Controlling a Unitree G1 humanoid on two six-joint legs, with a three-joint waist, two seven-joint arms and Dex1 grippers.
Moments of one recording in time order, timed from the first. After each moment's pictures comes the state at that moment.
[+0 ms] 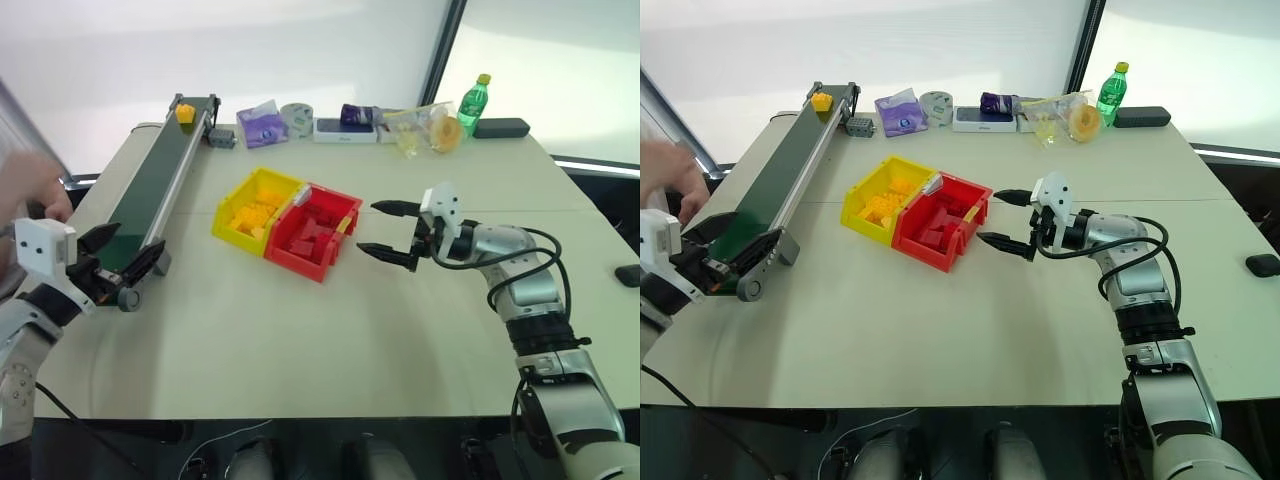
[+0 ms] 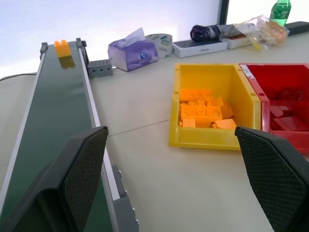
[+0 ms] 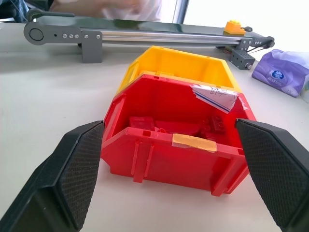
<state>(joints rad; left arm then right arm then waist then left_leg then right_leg) -0.04 0.70 0.57 -0.26 -0.62 0.44 -0.63 -0.70 -0.53 0.03 0.32 0.32 0.07 1.13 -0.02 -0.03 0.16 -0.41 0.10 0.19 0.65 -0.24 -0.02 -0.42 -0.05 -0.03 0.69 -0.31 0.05</state>
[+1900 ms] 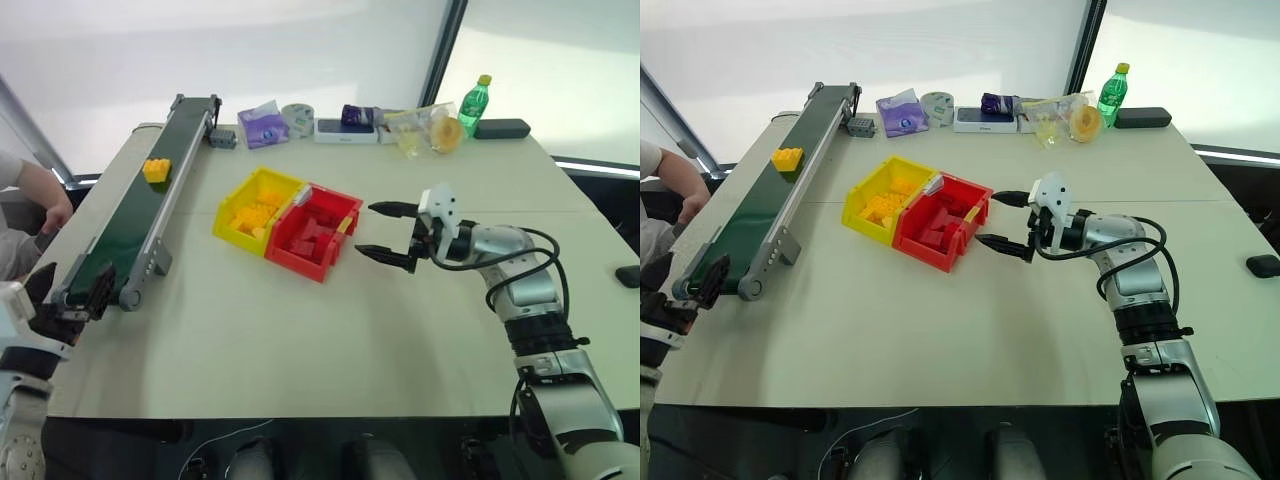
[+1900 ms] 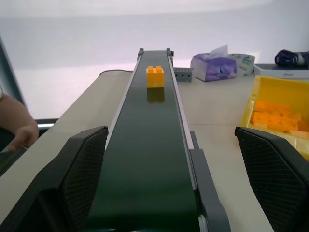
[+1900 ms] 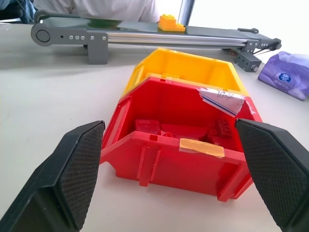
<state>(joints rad) 0.18 0.46 0.68 -0.36 -0.60 0.23 -0.41 -0.70 -0.52 0.03 0.31 0.32 0.08 1.14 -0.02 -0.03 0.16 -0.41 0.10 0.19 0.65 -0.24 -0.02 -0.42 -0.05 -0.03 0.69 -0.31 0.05</state>
